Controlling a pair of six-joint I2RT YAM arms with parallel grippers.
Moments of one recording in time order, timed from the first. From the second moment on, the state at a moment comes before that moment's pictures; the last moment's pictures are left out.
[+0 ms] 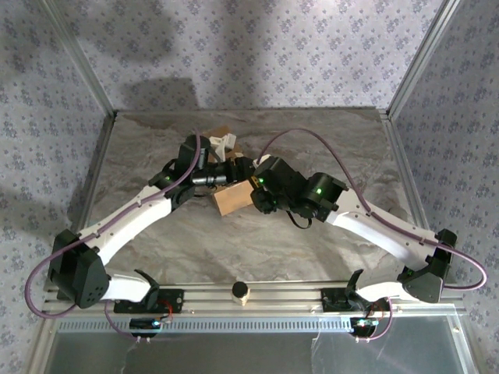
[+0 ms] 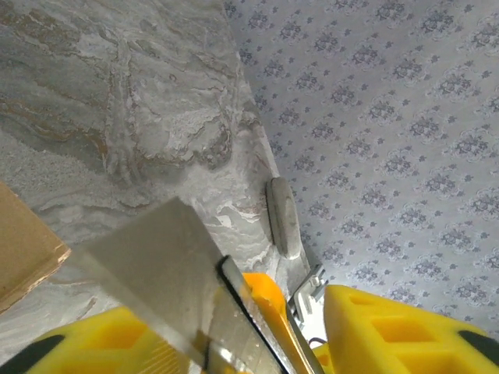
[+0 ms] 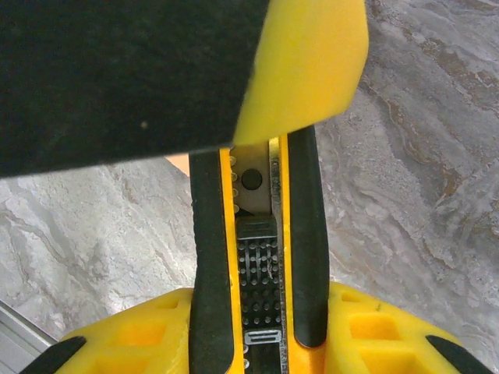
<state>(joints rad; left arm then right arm) -0.65 1.34 1.07 -0.13 0.51 -0.88 0.99 1.35 1.40 -0.94 0.23 0.38</state>
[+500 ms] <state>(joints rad) -0.65 1.37 1.10 -0.07 0.55 -0.91 0.98 1.35 1.40 -0.92 0.23 0.42</state>
